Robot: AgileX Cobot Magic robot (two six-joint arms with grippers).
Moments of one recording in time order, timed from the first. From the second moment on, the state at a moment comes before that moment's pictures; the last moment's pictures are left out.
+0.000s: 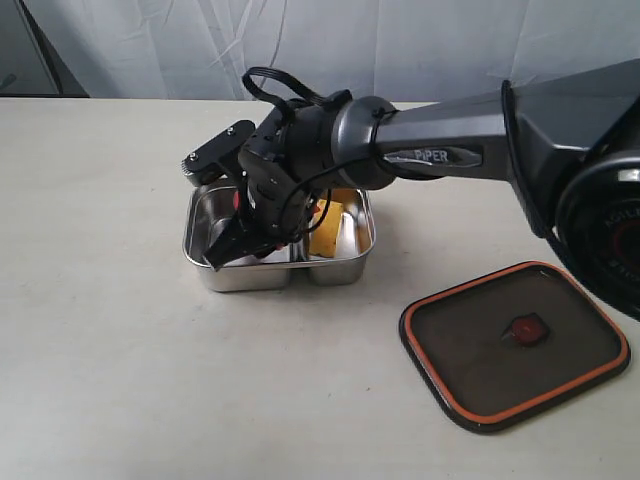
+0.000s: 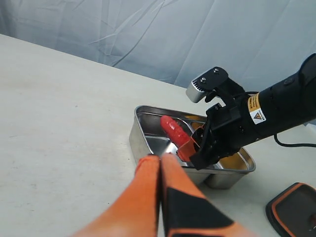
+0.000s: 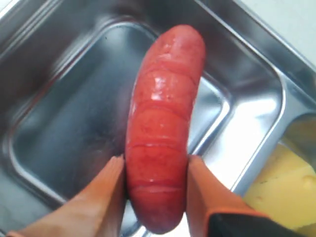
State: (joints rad) left arm -0.07 0.01 0.00 -0.62 0.26 0.16; right arm 0.82 2.20 -1.58 -0.30 0.61 0.23
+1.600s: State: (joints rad) left arm -0.07 0.01 0.00 -0.76 0.17 0.16; right arm 0.82 1.57 -0.70 -0.24 0.72 0.37
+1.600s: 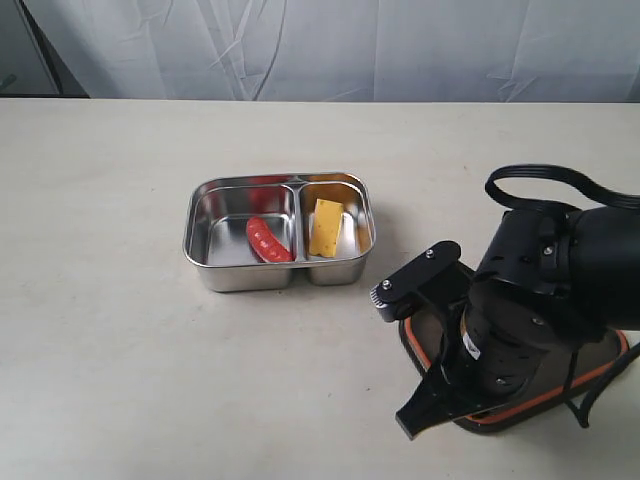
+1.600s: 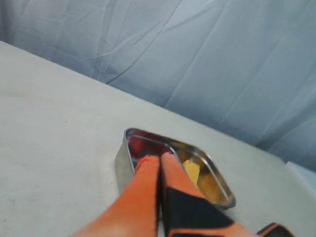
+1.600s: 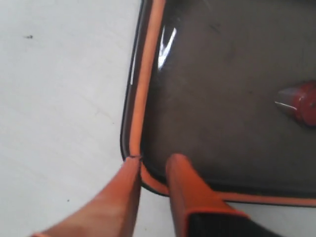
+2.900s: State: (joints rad) left arm -0.07 0.01 0.00 -1.38 0.39 0.23; right arm 0.82 1.75 -0.71 -0.27 0.61 0.42
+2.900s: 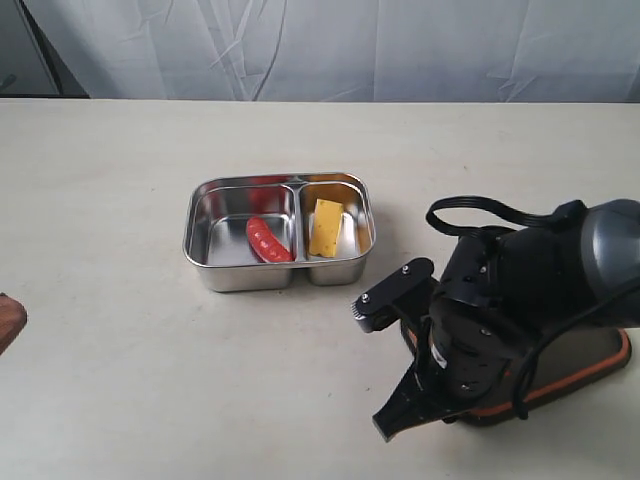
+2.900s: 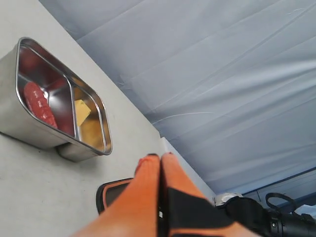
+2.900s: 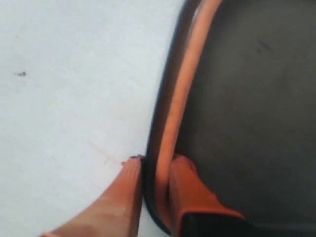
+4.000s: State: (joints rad) left arm -0.07 0.00 0.00 -1.71 0.85 1.17; right arm 0.82 1.09 -0.69 0.00 0.56 0.37
